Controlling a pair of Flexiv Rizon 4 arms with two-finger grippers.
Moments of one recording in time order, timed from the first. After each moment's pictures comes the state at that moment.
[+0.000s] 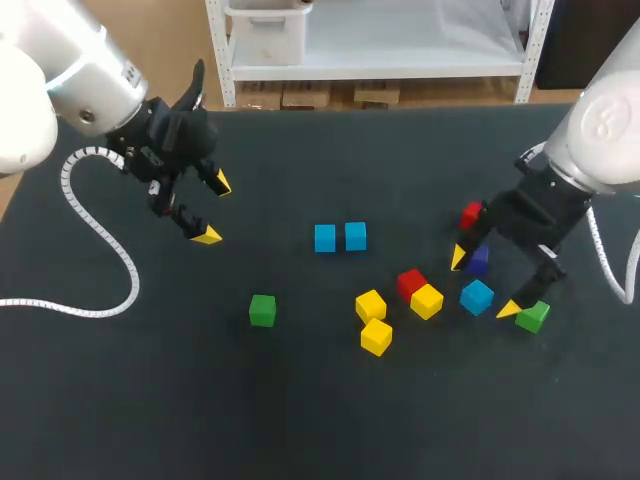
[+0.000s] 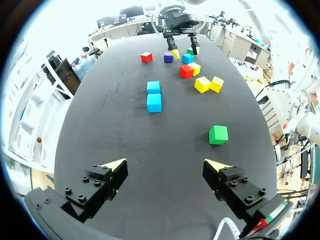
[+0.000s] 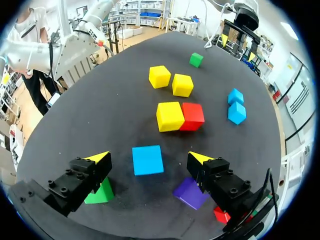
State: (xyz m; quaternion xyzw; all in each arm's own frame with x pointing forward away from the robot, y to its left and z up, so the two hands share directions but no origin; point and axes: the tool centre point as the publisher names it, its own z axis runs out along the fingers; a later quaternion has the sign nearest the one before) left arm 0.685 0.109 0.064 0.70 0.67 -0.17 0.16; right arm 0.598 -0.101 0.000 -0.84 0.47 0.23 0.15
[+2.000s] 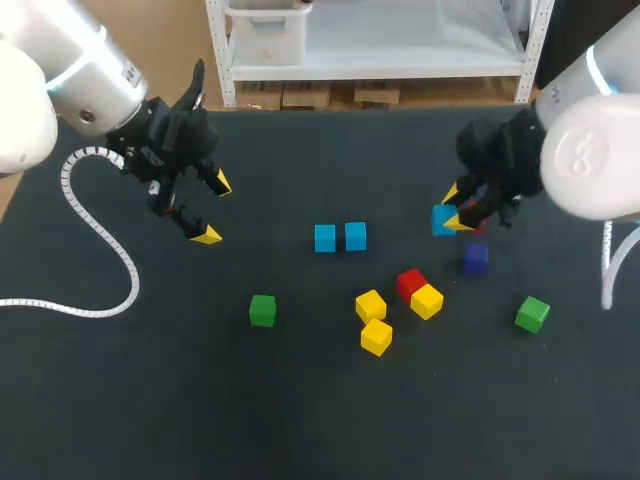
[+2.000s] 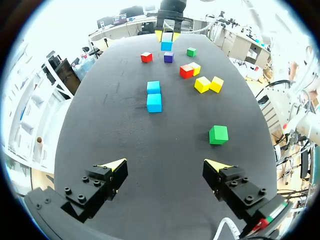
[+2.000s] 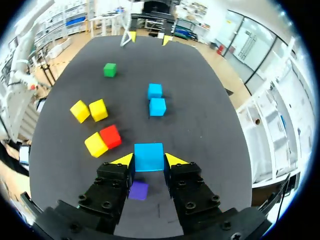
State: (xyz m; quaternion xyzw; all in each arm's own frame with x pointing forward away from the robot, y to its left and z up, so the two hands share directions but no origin) left arm 0.685 0.109 0.064 0.70 0.67 -0.17 0.16; right arm 0.672 -0.061 0.064 -0.67 0.70 0.13 0.24
